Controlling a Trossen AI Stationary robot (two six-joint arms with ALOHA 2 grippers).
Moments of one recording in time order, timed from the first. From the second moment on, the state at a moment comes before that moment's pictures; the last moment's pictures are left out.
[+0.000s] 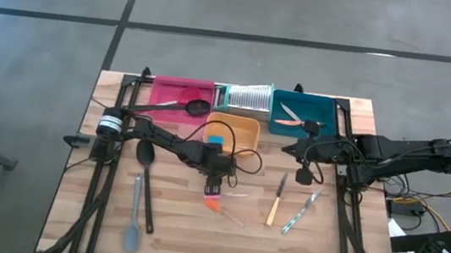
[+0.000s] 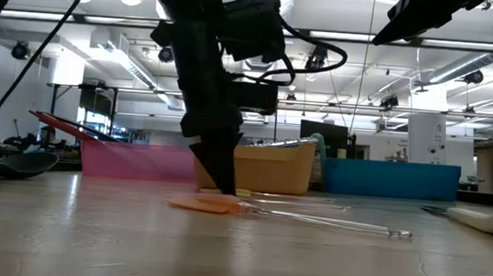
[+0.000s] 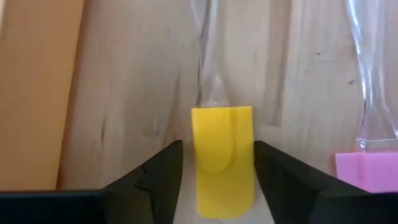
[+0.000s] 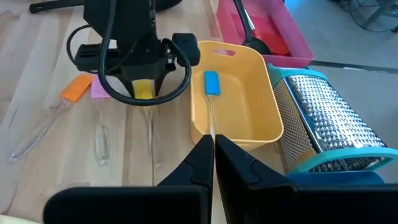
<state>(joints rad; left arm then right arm) -0.06 2.01 1.29 -0.50 -0.14 -0.12 0.11 0.91 0.87 -0.61 0.29 0.00</state>
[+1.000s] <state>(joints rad) -0.08 1.74 1.29 -0.54 -0.15 -0.01 0.11 0.91 0.87 -0.61 0.29 0.00</state>
